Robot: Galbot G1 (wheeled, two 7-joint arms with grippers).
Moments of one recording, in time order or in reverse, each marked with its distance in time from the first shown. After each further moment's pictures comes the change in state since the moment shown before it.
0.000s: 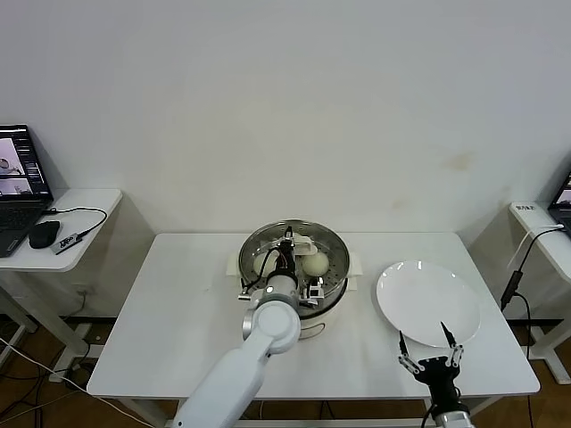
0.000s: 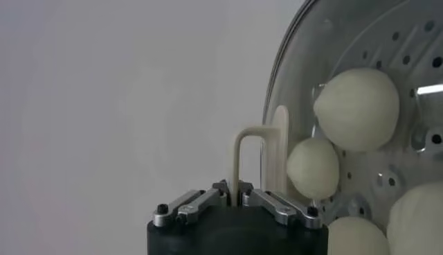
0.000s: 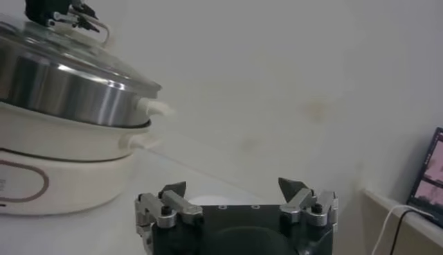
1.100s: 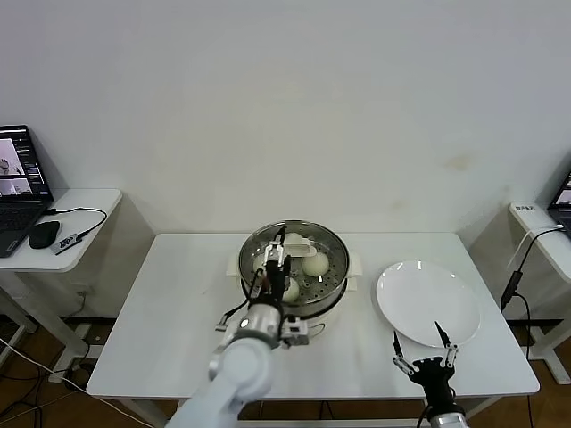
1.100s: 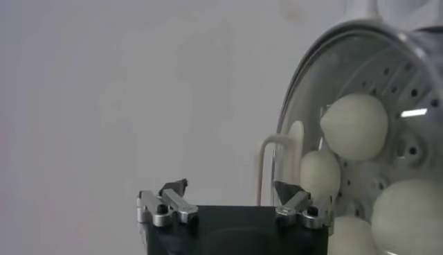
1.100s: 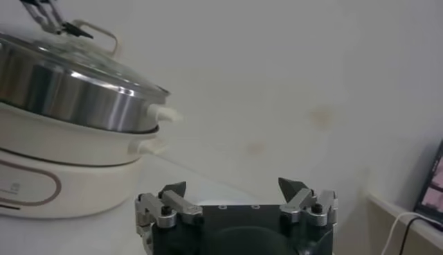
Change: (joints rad) left arm 0.244 0.146 -0.047 -0.359 -0.147 -0.065 -0.097; right arm -0.022 0.008 -0.021 0.031 -0.018 0.005 0.001
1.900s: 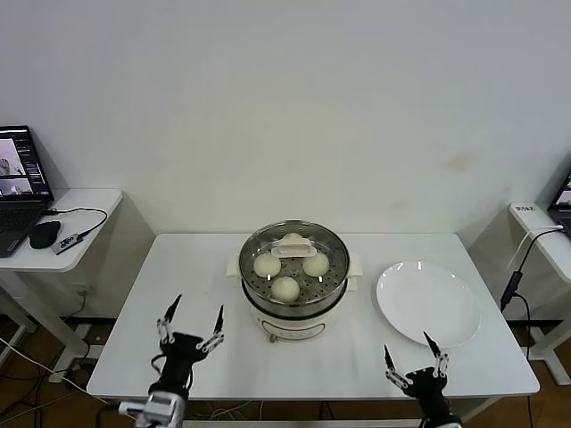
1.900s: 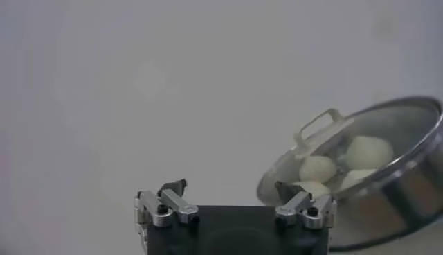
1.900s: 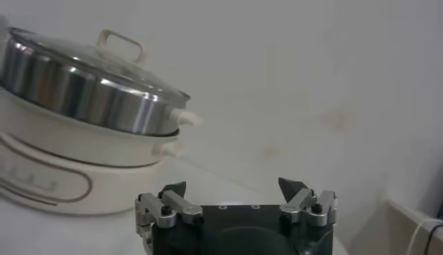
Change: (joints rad) left arm 0.631 0.053 -0.491 -0.136 -1.193 -0.538 -0.408; right arm -0.077 -0.114 -0.059 0.016 0.111 -0.030 -0.016
